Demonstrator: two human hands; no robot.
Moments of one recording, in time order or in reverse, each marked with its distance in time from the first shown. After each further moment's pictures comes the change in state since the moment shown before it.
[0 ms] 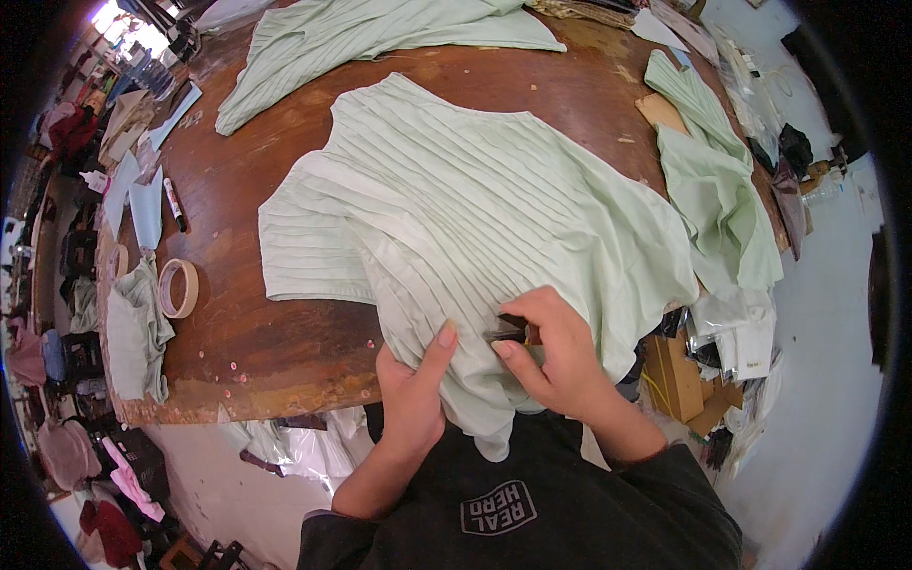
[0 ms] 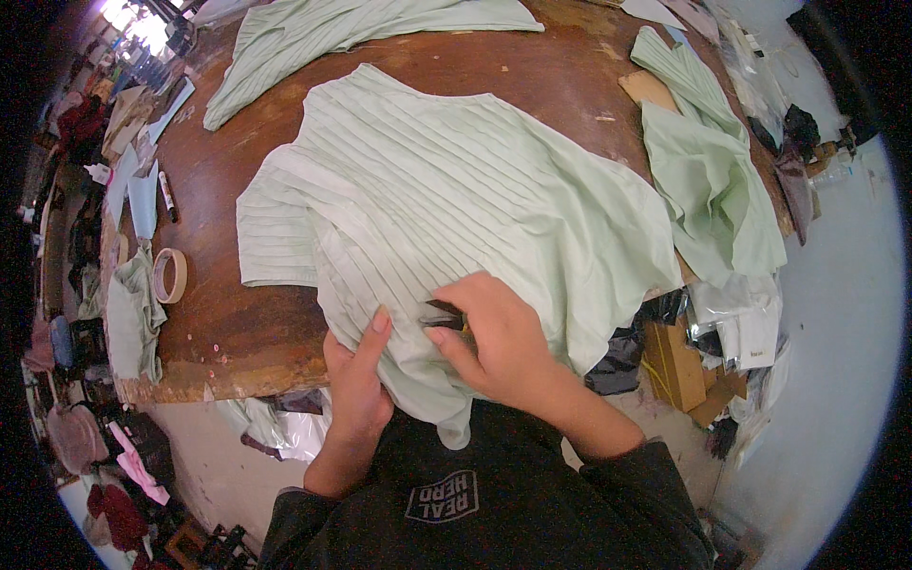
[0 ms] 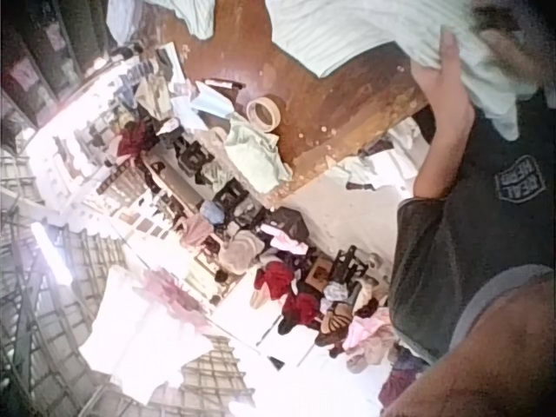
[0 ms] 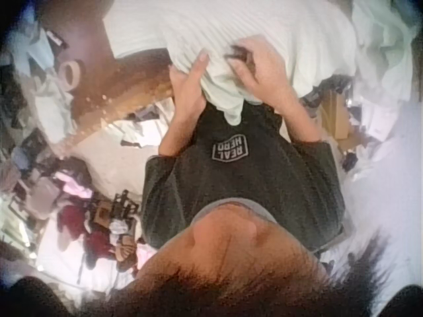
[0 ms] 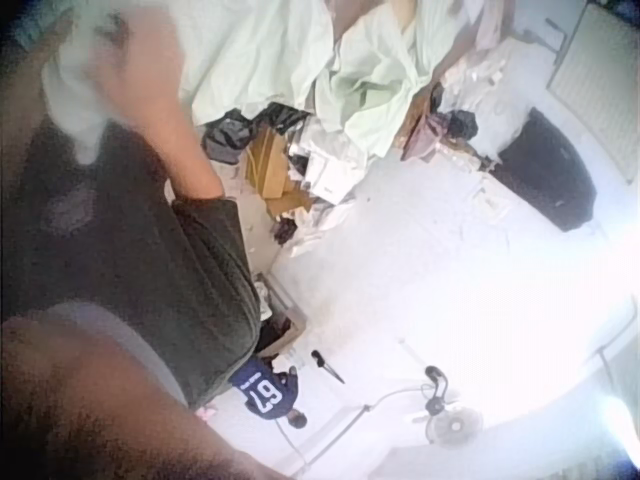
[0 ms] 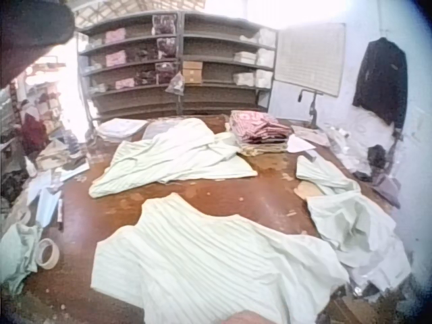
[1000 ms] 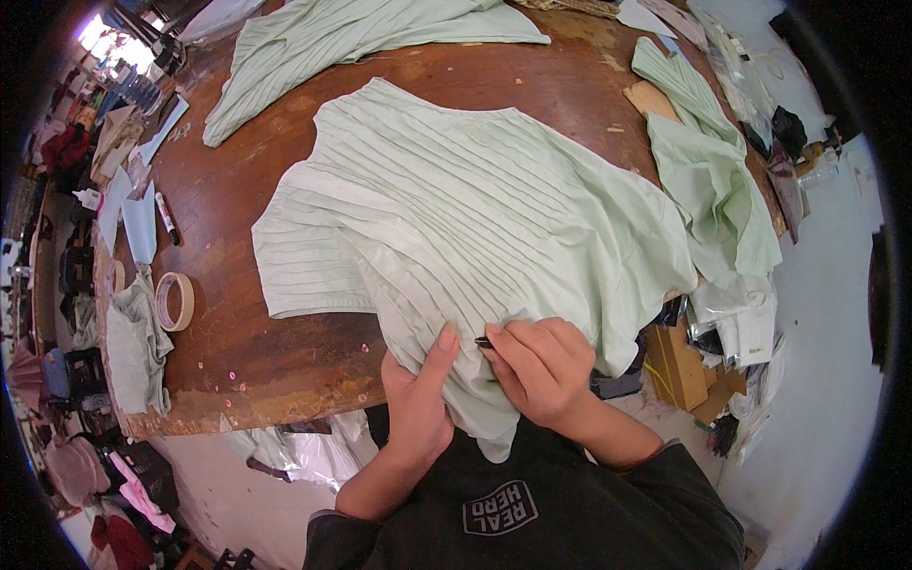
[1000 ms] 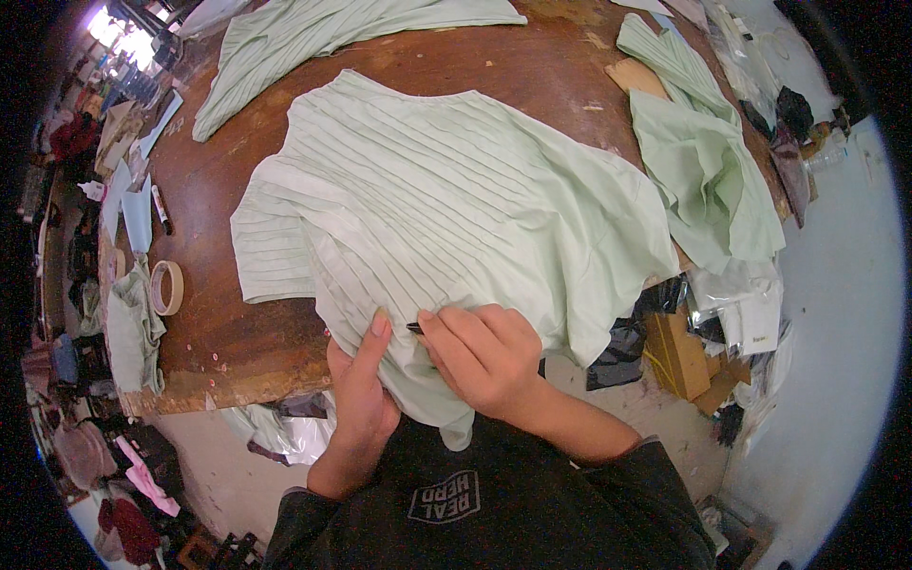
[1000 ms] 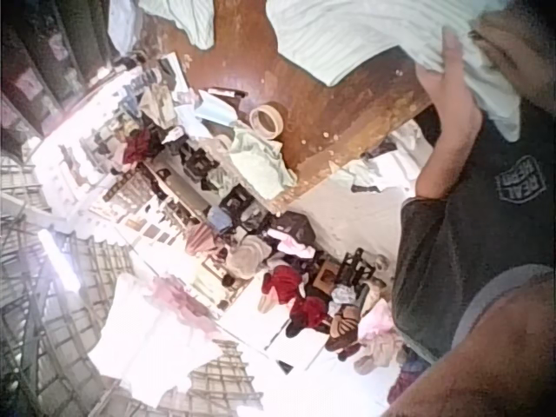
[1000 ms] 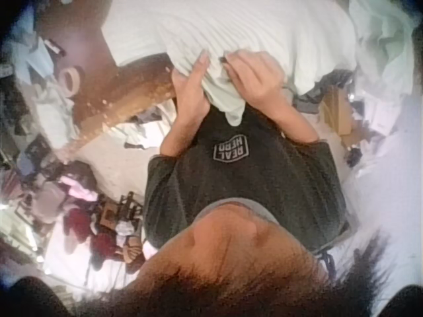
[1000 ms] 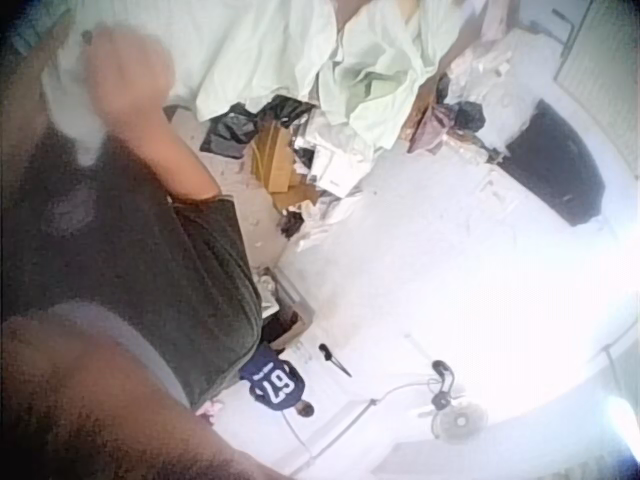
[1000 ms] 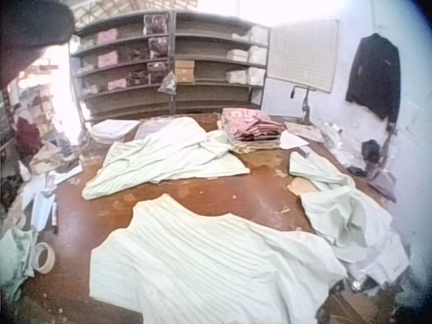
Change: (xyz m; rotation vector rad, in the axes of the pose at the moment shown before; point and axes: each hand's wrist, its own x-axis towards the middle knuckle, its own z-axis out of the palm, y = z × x) left_hand -0.006 -0.001 0.010 -0.053 0.010 -0.063; right_hand -0.015 0.003 0.020 -0.482 0.282 -0.340
